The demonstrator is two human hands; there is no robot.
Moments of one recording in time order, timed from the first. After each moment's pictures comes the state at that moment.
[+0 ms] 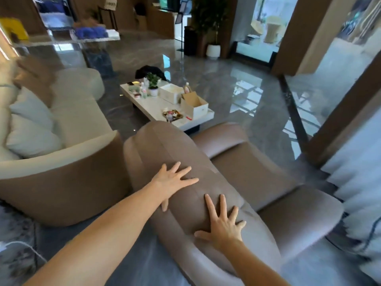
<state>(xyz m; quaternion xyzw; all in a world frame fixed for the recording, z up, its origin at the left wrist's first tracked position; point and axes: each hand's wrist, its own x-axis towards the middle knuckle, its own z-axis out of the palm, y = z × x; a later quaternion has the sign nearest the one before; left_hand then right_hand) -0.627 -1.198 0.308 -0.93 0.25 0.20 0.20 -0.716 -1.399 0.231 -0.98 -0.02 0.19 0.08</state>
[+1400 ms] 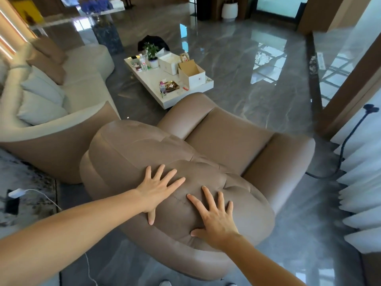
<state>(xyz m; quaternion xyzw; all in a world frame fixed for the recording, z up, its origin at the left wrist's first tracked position) -0.757 -1.459 0.281 -0.92 0.16 0.26 0.22 -0.790 -1.680 0.207 -0.94 -0.25 0.18 0.12</state>
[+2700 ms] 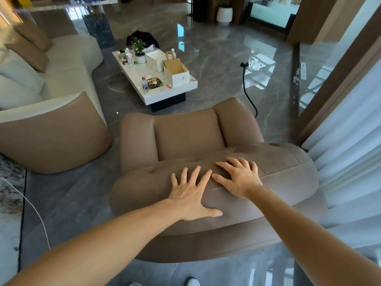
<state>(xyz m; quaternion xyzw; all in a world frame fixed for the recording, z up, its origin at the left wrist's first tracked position) -0.753 -1.726 0.249 -0.98 0.06 0.17 -0.10 -0.672 -1.911 0.264 -0.97 -0.18 0.13 0.07</state>
